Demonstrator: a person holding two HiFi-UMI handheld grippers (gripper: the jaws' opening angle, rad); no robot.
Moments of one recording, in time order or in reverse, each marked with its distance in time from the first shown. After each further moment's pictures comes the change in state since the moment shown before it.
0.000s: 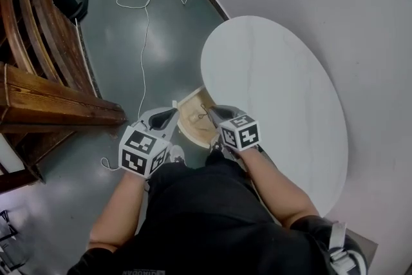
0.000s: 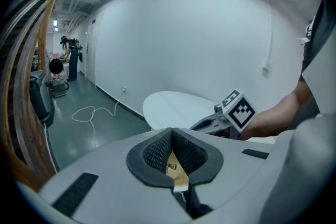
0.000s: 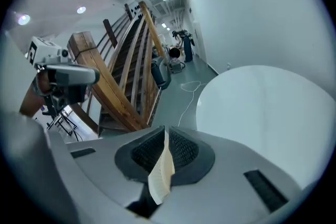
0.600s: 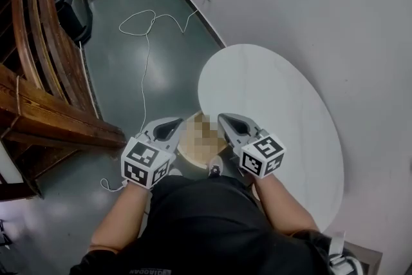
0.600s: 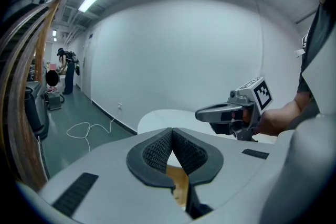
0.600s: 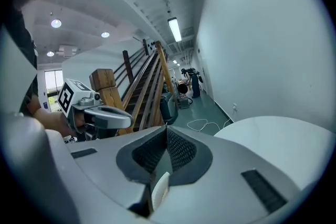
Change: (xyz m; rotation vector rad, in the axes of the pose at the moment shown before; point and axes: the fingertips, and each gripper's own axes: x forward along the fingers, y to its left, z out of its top) left arm -0.011 -0.017 0.066 0.055 -0.168 -0.021; right arm -0.115 0.024 0.119 -0.104 -0.404 0.049
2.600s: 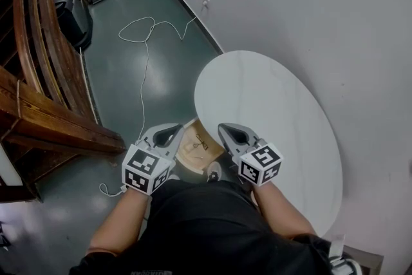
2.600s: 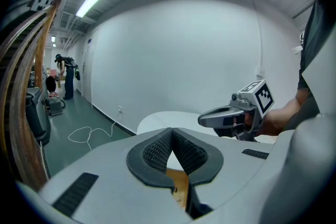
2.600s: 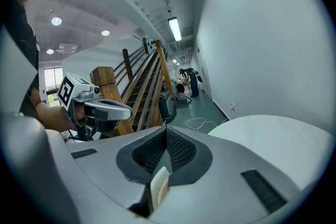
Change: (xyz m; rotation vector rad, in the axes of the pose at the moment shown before) left arm 0.005 -0.013 0.009 0.037 -0.018 0.018; right arm -0.018 -0.008 -0.012 -0.015 0.009 -0.010
